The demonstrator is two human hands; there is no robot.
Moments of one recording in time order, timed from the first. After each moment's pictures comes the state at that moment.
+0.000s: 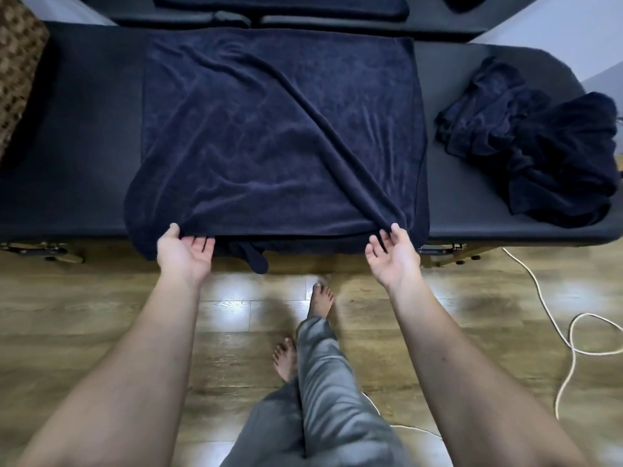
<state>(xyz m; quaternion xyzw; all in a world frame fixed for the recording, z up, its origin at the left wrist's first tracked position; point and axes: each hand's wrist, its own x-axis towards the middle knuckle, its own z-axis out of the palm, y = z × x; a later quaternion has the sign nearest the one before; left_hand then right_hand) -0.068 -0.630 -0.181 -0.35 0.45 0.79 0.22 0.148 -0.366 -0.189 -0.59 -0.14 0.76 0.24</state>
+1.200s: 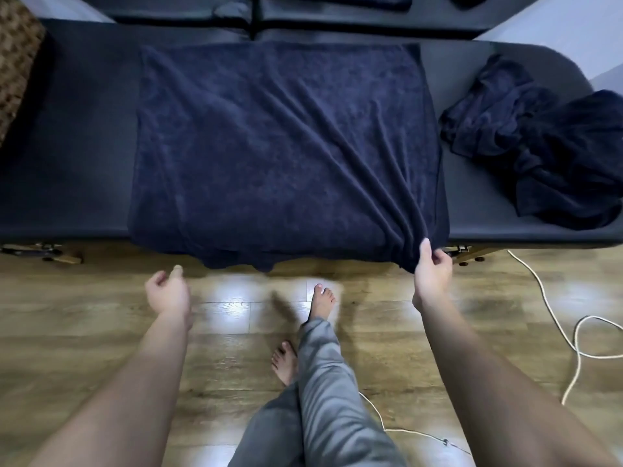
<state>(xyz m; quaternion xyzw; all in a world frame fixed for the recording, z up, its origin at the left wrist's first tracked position) -0.040 -0.692 -0.261 -0.36 0.75 0.55 0.14 0.205 -0.339 -0.232 -0.69 -0.40 0.55 0.23</state>
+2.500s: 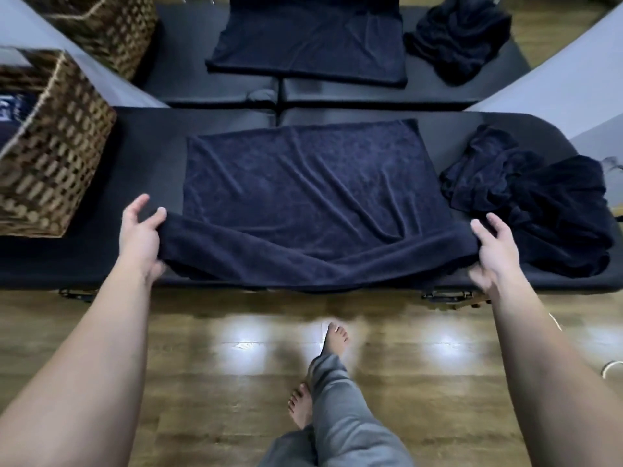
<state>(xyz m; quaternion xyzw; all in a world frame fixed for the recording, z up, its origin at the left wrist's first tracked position) -0.165 -0.658 -0.055 -0.13 0.69 0.70 0.15 0.166 -0.252 -0.080 -0.53 -0.42 0.67 0.31</state>
